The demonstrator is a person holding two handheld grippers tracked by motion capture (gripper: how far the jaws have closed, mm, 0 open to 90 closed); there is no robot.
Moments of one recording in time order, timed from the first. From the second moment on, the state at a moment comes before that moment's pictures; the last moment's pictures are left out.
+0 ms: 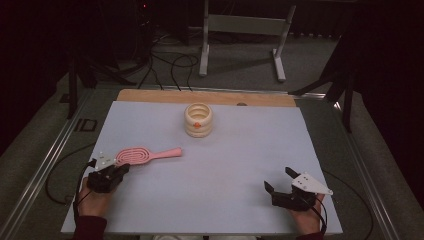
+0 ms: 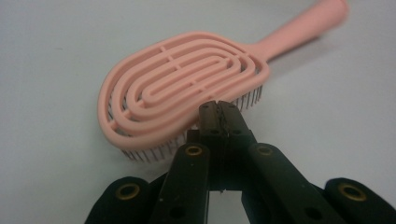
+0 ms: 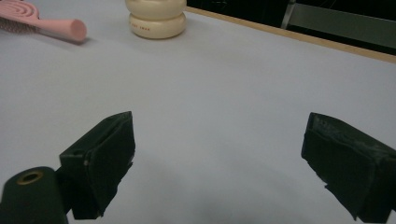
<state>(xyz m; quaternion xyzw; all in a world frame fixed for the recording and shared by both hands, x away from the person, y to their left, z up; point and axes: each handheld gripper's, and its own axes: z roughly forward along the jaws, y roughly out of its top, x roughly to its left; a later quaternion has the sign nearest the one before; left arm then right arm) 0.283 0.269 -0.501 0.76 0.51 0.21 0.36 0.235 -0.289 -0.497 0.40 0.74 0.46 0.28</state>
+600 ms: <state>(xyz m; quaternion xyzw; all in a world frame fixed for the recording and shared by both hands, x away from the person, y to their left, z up) 0.334 0.265 -0.494 0.74 0.54 0.20 0.34 0.235 -0.288 -0.498 0.40 0.74 0.46 0.28</state>
